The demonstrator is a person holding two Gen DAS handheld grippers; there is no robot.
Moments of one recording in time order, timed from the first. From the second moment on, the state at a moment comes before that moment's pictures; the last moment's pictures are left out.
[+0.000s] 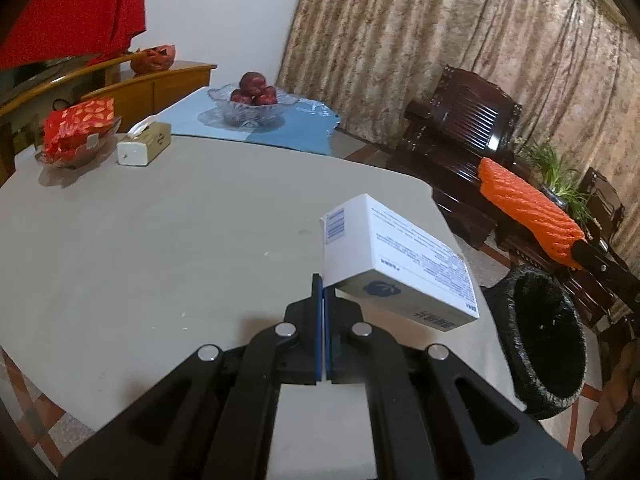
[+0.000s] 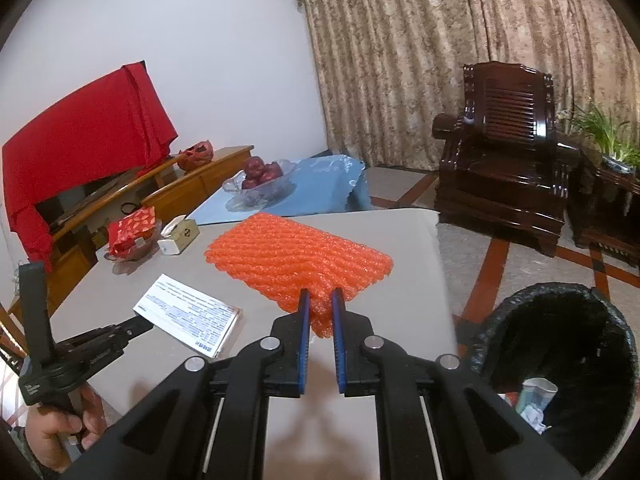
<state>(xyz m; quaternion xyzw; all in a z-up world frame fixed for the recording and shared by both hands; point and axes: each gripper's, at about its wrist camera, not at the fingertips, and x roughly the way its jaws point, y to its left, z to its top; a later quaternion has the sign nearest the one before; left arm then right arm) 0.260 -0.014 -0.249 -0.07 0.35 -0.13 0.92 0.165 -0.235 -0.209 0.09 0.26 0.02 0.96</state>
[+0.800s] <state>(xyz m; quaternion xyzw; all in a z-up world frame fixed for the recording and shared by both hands) 0.232 -0.171 -0.251 -0.02 0.37 -0.24 0.90 0.105 -0.364 -0.232 0.10 0.27 -0.08 0.95</state>
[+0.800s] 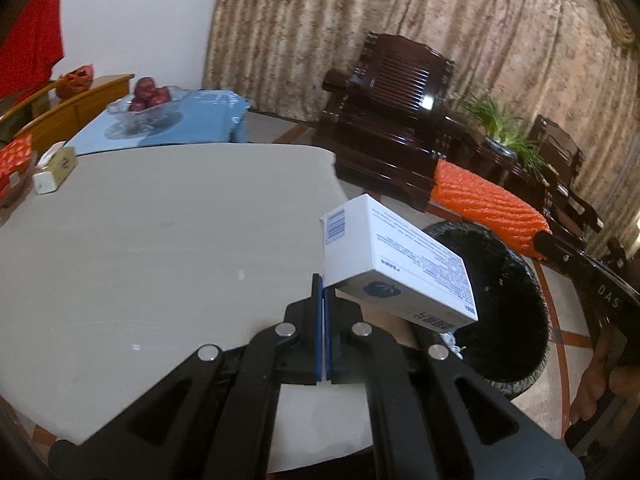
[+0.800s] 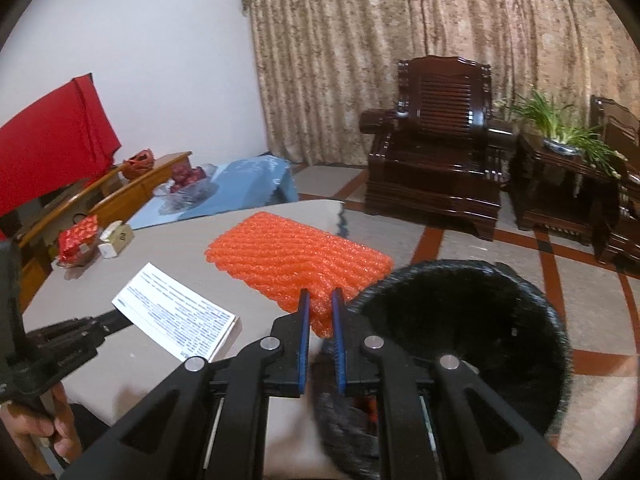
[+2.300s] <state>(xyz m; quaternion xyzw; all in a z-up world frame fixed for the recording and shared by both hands) 0.220 -0.407 -0.355 0.10 0.49 -0.26 0.82 0.086 -0.532 -0.331 0.05 0.44 -0.15 0.89</state>
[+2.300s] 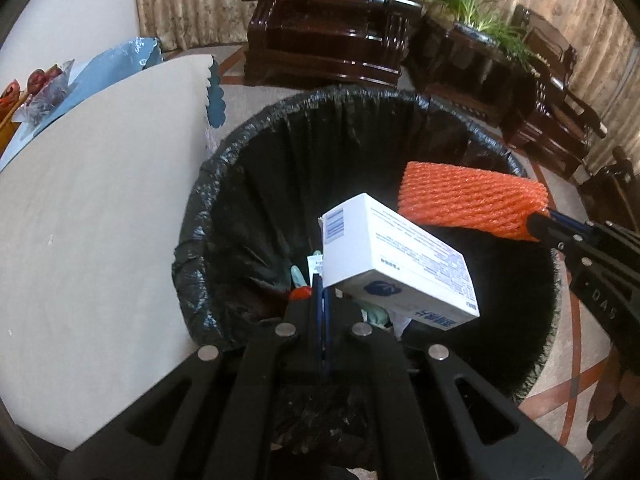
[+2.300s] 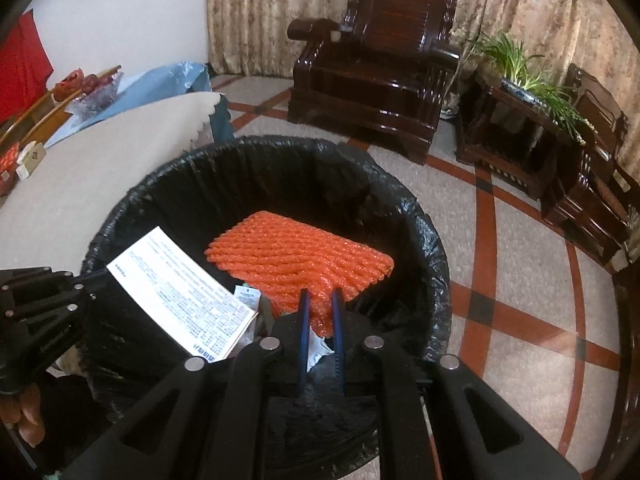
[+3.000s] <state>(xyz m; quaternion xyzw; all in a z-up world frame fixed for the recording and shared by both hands) 0.214 -0.387 -0.345 0.10 0.48 -0.26 0.83 0.071 -0.523 -0.334 0.08 0.46 -0.16 0.87</state>
